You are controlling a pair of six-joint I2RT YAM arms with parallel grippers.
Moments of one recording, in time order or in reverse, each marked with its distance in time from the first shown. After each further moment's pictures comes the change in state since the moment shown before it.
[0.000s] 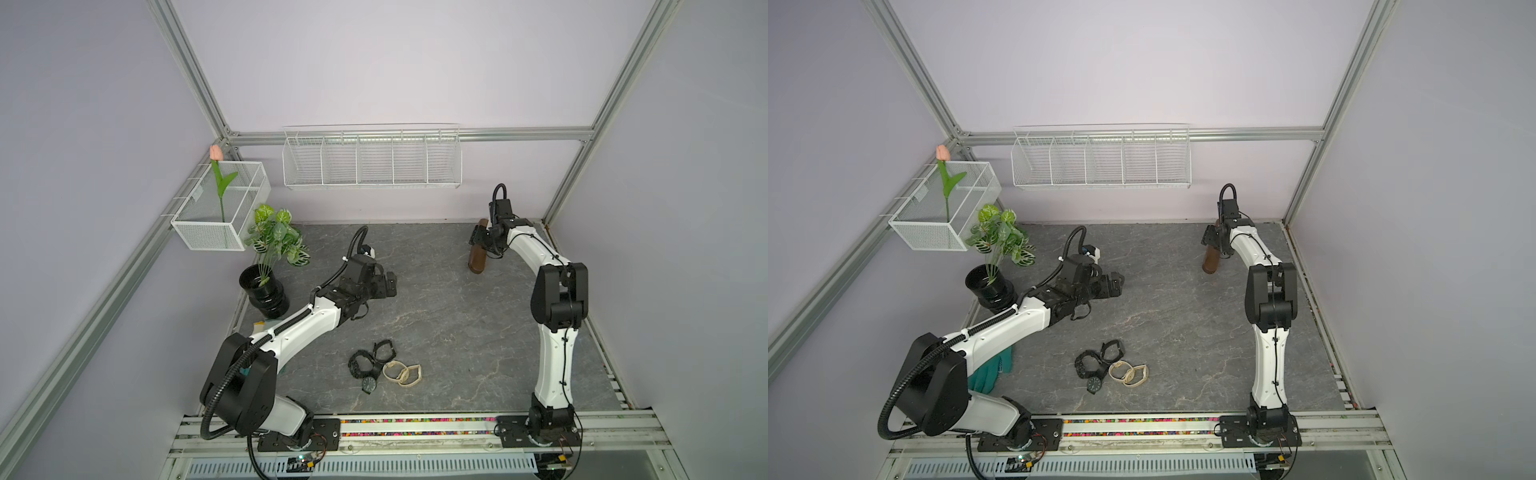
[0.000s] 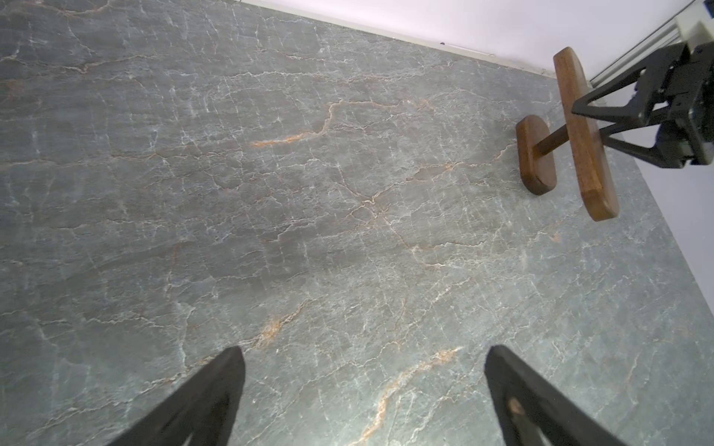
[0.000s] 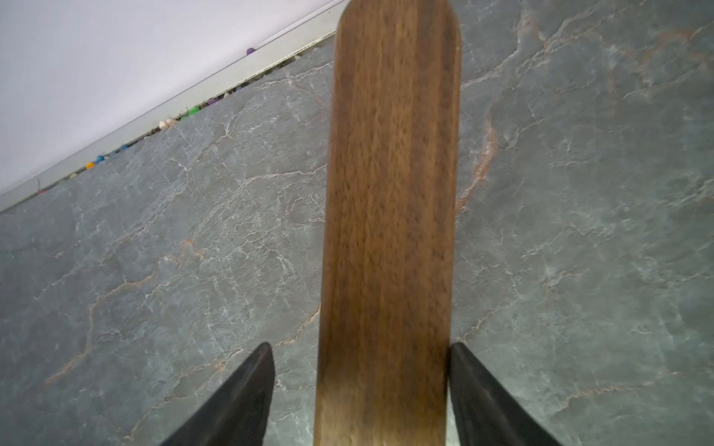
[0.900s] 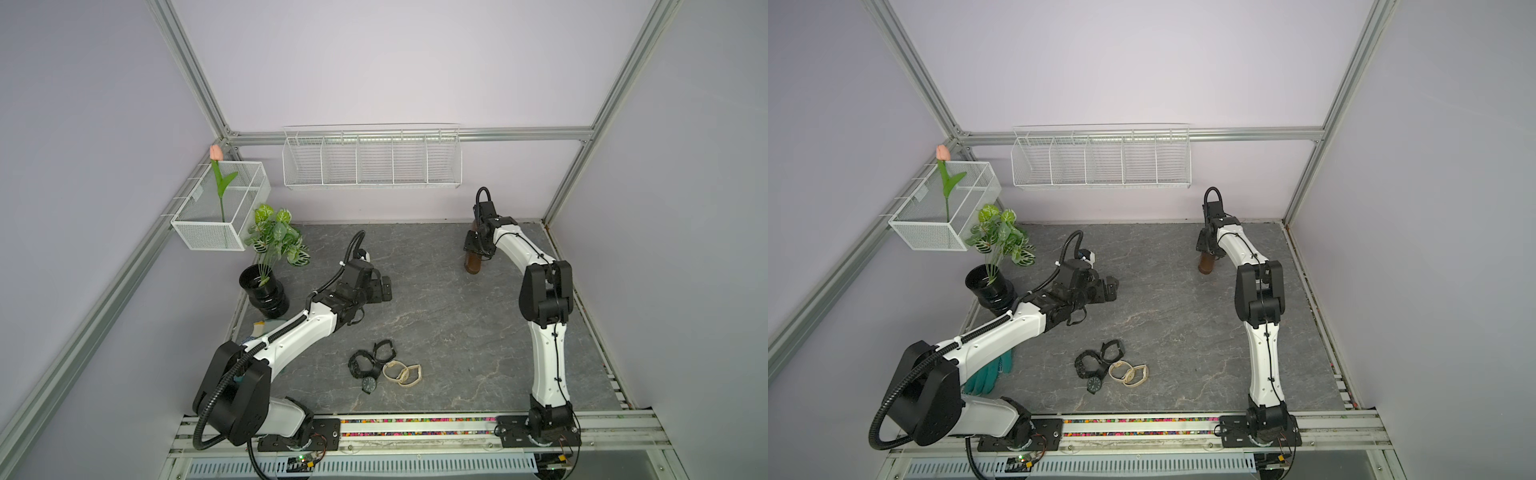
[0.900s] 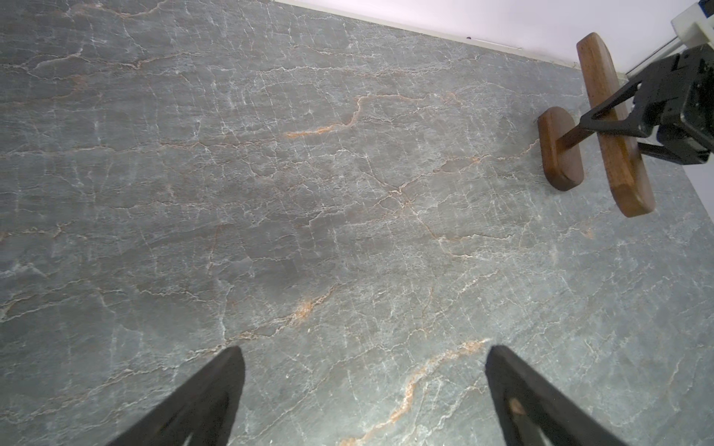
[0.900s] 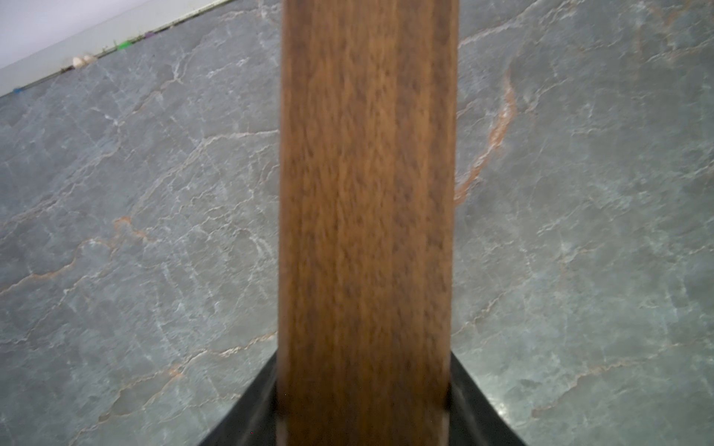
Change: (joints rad) left arm 0.000 -0.052 -0.043 -0.026 -0.058 0.010; right arm 0.079 0.076 0.077 -0.108 0.120 0.001
